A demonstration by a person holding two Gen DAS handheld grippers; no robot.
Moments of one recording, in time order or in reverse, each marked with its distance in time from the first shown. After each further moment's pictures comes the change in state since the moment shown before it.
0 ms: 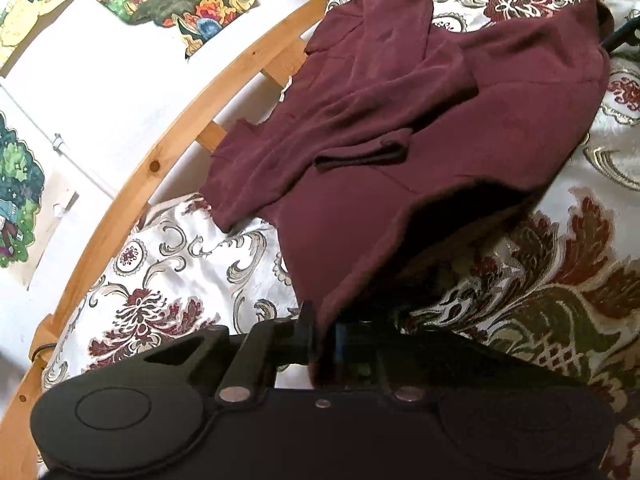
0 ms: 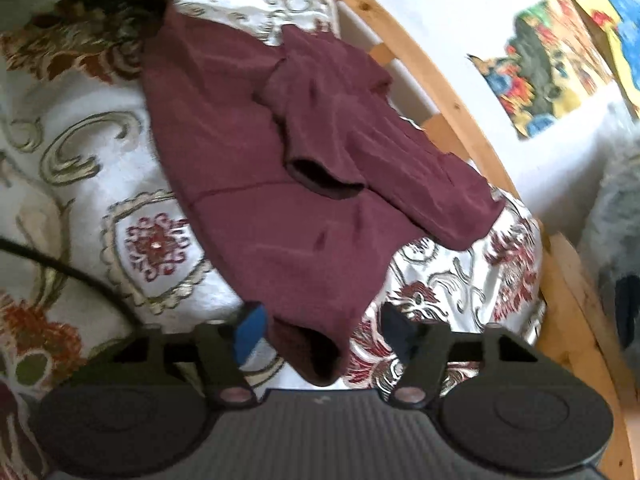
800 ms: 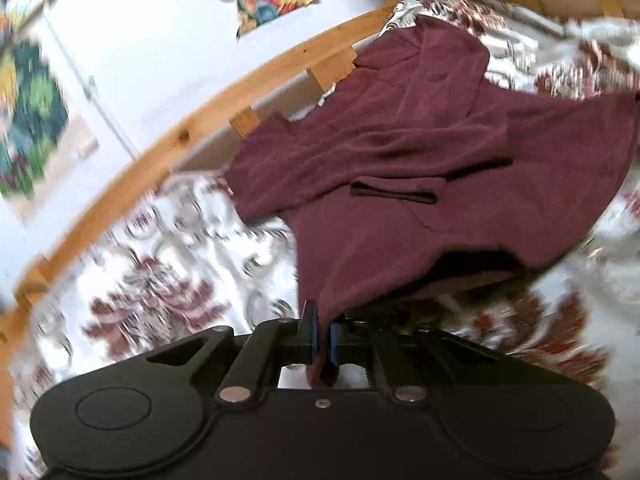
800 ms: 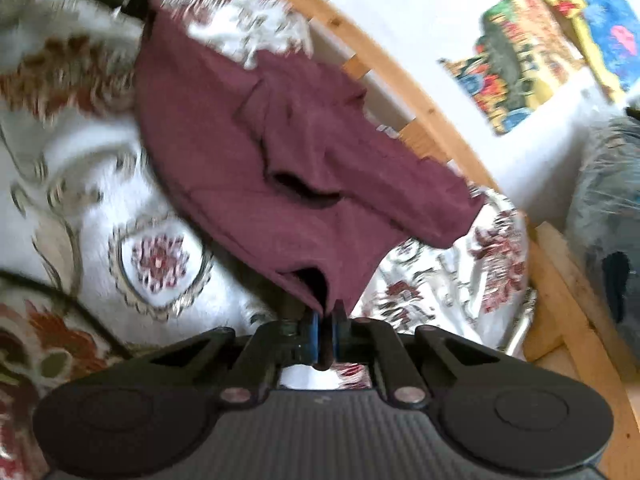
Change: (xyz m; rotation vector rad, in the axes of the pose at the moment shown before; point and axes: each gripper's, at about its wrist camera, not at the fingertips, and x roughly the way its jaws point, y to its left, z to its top) left arm -0.031 0.044 0.020 -0.276 0.034 -0.080; right arm -0.027 -0.015 -0.008 0.127 -0.067 -0.034
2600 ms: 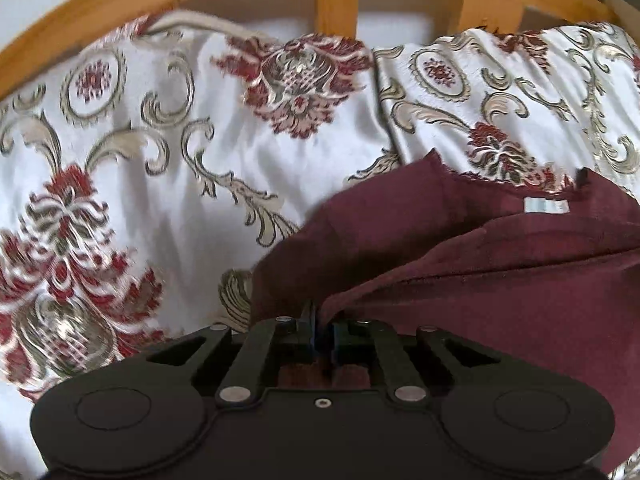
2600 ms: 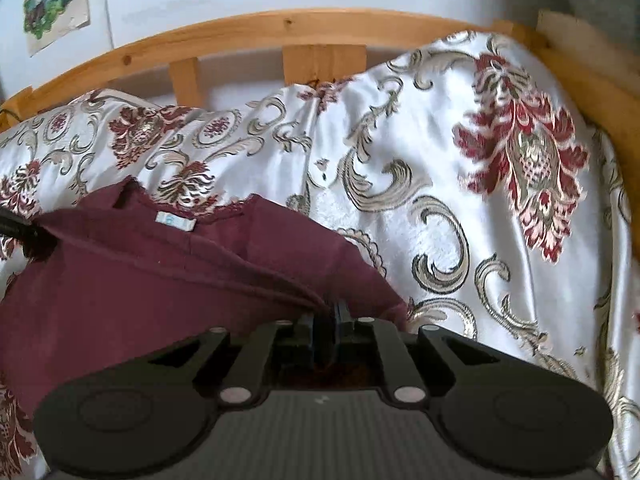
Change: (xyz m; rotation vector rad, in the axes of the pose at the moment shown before) left arm 0.180 0.096 0.105 -0.538 0.453 -0.161; right arm 0.183 -0.190 0.043 0.753 0.236 0.328
